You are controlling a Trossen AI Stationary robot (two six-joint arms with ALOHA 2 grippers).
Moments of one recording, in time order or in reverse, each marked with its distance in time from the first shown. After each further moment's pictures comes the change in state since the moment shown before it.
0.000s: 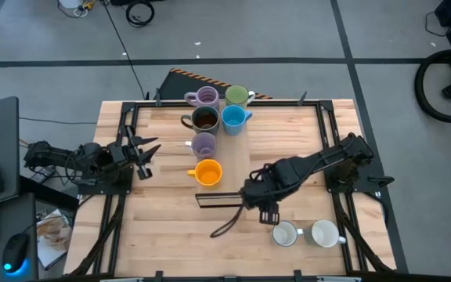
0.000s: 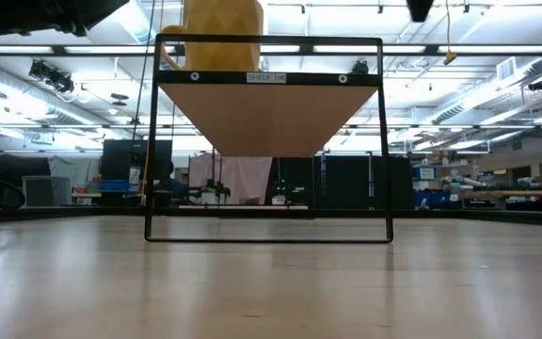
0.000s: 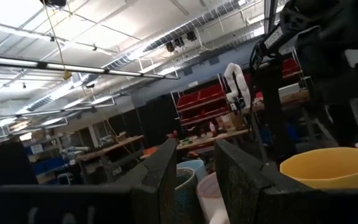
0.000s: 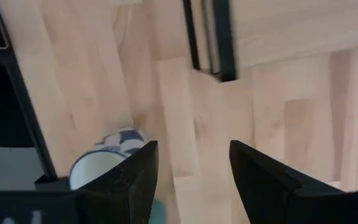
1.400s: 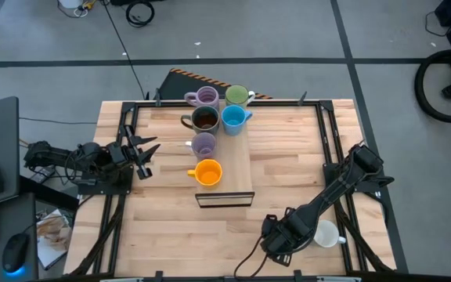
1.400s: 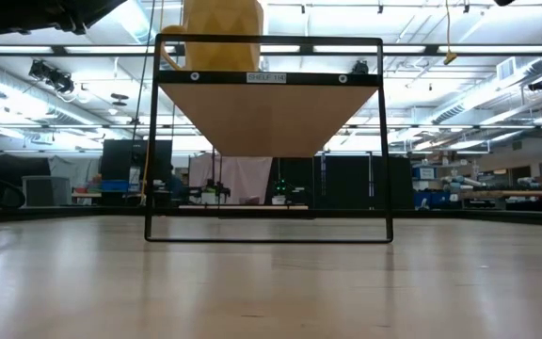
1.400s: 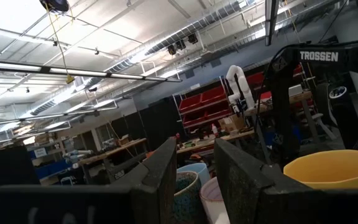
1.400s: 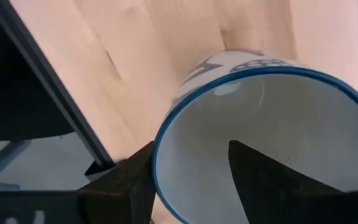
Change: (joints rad) left arm 0.000 0.000 0.000 0.015 0.000 0.021; right arm 0.296 0.004 -0.478 0.457 -0.178 0.553
